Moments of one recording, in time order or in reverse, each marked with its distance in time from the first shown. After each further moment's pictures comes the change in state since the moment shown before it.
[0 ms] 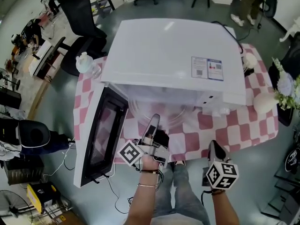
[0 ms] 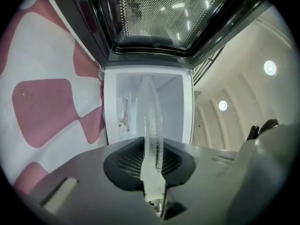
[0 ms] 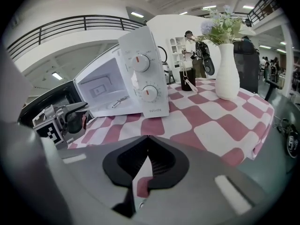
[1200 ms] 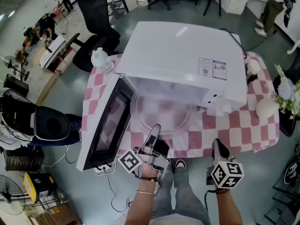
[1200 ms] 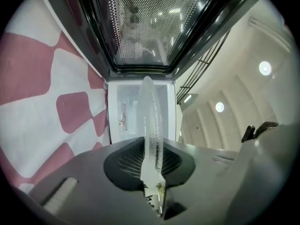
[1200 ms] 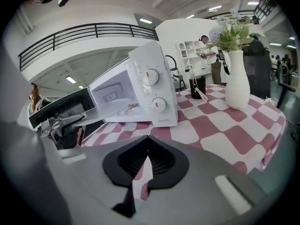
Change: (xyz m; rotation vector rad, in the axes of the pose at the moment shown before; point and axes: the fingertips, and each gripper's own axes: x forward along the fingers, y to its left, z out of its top) left arm -0.063 -0.020 -0.009 0.008 -0.046 -0.017; right arm -0.018 0.012 0.021 -0.055 -0.066 0.133
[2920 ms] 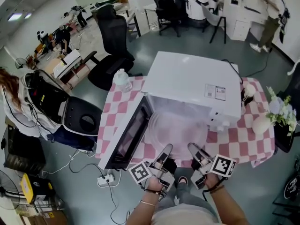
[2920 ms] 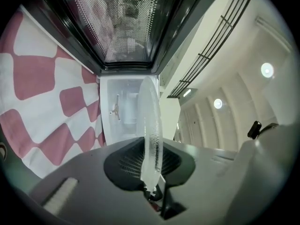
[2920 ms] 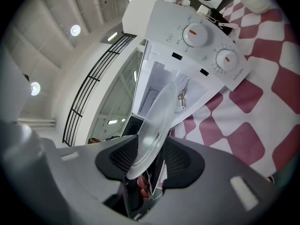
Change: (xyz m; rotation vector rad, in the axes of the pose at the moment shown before) left arm -0.038 -0.050 -0.021 -0.018 0.106 0.013; right arm 0.001 0.164 0.058 0.554 0.046 0.736
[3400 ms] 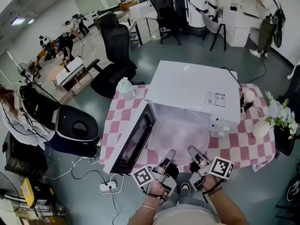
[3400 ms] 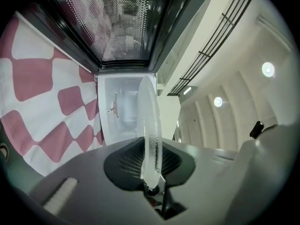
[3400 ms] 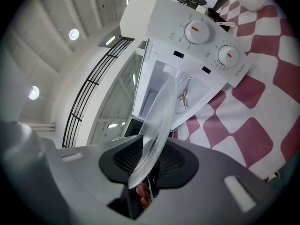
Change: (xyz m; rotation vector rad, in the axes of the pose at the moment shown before) left arm 0.000 -0.012 -0.003 -0.007 0.033 0.000; right arm 0.007 -0.001 -0.001 0.079 -0.042 -0.051
